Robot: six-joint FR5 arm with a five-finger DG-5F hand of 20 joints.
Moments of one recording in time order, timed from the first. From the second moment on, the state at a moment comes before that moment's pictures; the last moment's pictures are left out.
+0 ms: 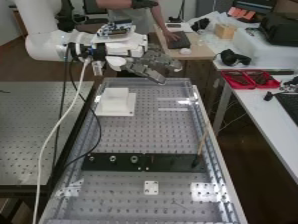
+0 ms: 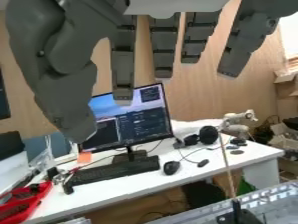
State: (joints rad) arm 1.75 -1.69 -1.94 -2.62 -1.20 -0.62
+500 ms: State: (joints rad) arm 1.70 -1.68 -1.89 -2.67 -1.29 -0.65
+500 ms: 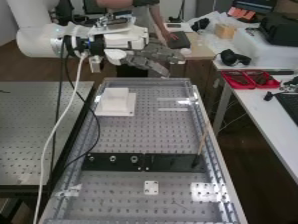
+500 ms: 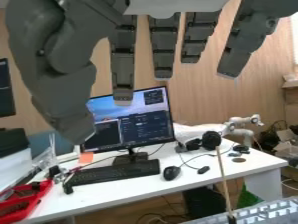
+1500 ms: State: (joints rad) arm 1.66 -1.66 -1.89 -2.66 -1.36 -0.68
